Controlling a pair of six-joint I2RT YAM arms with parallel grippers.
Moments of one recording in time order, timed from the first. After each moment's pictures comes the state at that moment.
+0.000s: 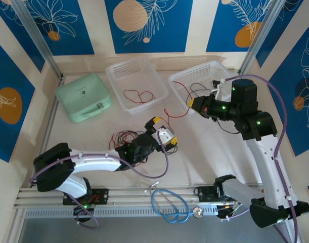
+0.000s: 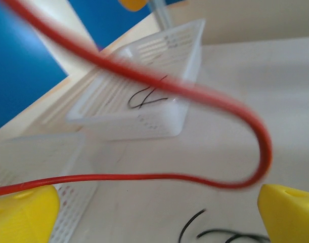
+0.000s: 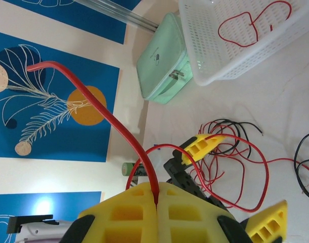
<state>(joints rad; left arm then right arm) -1.16 1.45 0.69 0.56 -0.46 0.34 0.23 1.02 1.38 -0.89 -0.68 0.79</state>
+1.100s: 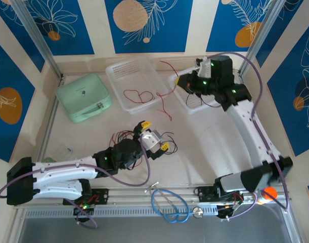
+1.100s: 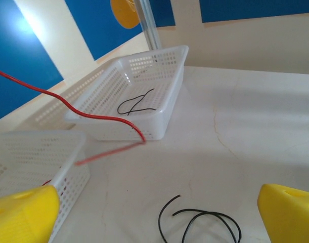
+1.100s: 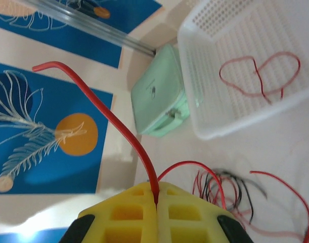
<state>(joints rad) -1.22 1.08 0.64 0.25 -0.43 0.19 0.30 1.42 1.60 -0.67 -0.59 0.78</state>
